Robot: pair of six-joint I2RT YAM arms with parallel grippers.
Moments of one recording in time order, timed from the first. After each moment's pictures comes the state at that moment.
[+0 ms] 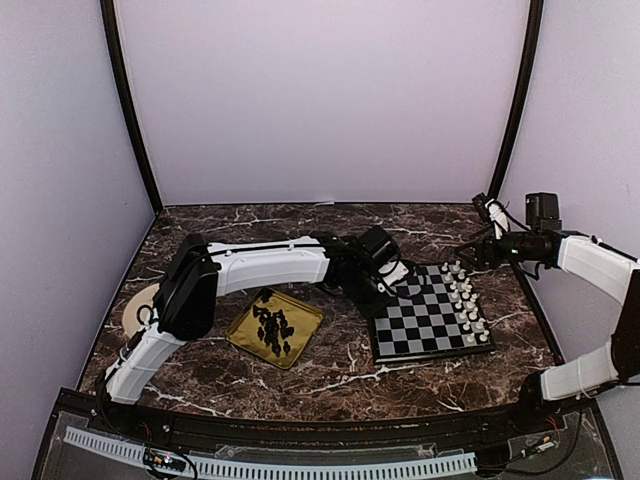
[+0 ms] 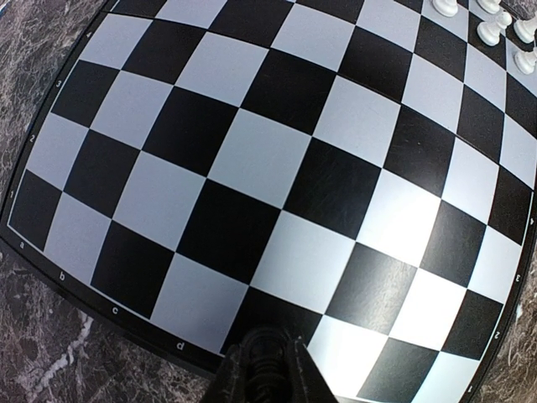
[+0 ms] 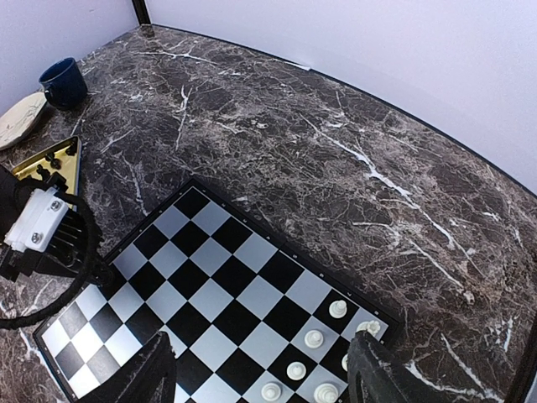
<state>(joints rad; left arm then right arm) -1.04 2.46 2.16 -0.74 0.04 0.07 -0.04 1.27 0.83 -0.28 -0.70 -0.44</state>
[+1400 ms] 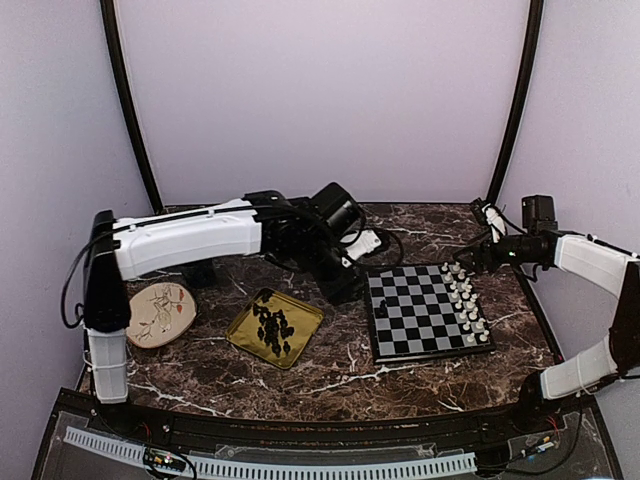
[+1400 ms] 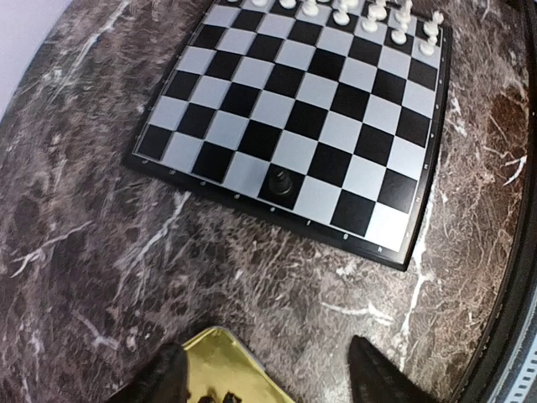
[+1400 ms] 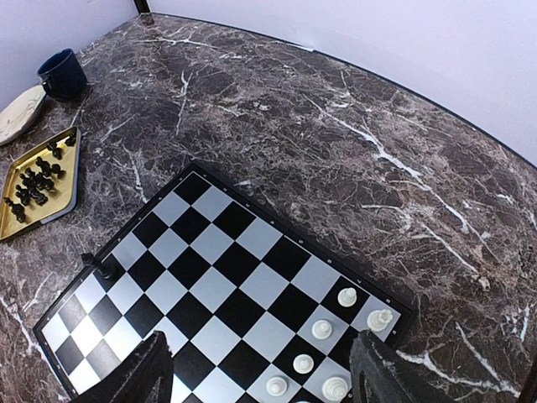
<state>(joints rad) -1.04 2.06 1.89 -0.85 -0.01 0.12 -0.04 1.31 0.83 -0.29 -0.70 -0.44</state>
